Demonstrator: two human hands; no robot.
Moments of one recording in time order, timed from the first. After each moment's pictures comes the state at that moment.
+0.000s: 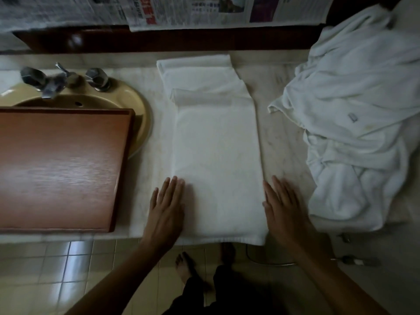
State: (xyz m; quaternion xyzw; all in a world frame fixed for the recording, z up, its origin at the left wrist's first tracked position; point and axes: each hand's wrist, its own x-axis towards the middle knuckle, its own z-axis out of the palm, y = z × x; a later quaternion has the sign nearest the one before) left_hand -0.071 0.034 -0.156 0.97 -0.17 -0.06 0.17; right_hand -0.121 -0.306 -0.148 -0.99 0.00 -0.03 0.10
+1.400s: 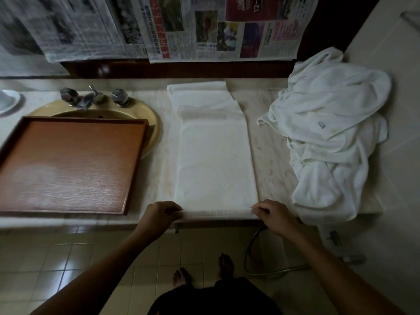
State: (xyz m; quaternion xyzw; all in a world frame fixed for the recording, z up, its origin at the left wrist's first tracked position) left_hand -0.102 0.065 -0.106 0.92 -0.09 -0.17 0.33; right_hand -0.151 -0.311 -0.118 -0.91 0.07 0.16 0.38
